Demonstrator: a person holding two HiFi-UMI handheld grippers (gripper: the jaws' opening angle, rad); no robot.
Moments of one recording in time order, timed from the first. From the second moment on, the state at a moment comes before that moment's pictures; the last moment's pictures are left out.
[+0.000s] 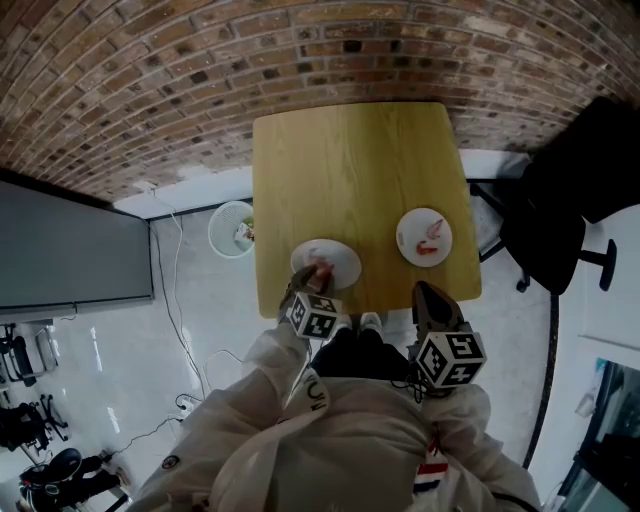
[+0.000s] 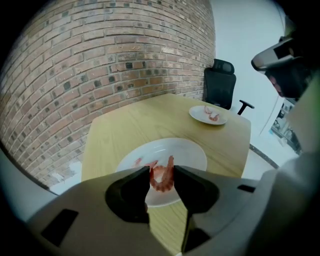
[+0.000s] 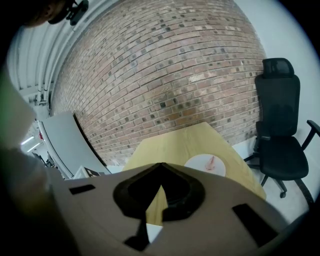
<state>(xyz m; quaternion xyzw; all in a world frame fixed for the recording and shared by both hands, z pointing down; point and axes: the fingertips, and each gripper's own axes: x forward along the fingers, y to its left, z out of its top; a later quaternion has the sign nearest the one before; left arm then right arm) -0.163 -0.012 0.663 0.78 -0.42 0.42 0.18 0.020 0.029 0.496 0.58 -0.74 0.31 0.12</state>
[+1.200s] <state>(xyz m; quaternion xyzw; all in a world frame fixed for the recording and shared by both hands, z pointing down) -0.025 -0.069 0.612 0.81 -0.41 0.39 0.14 0.124 -0.004 0.493 0.59 -0.74 0.32 0.09</state>
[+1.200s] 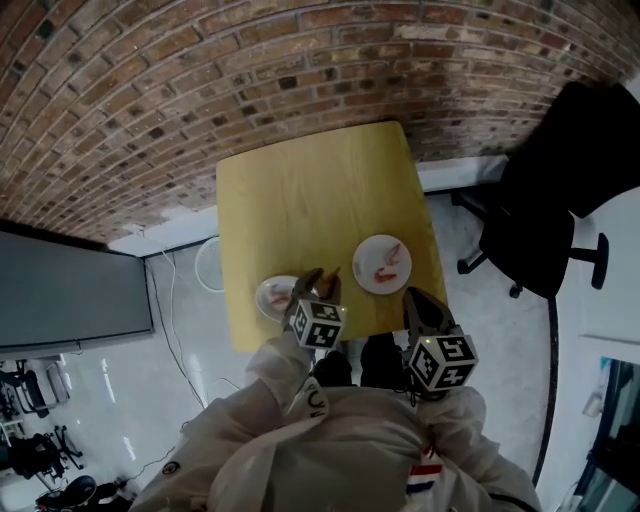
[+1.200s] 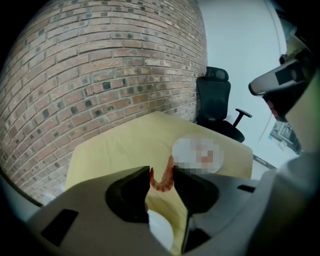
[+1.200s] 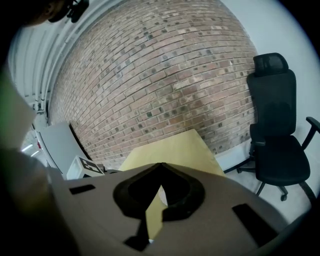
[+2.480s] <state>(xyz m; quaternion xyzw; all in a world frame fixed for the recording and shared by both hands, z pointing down) 0.101 -0.125 0.665 0.78 -0.45 0.37 0.24 0.250 -0.069 0.524 0.55 -0.76 0.33 0.12</state>
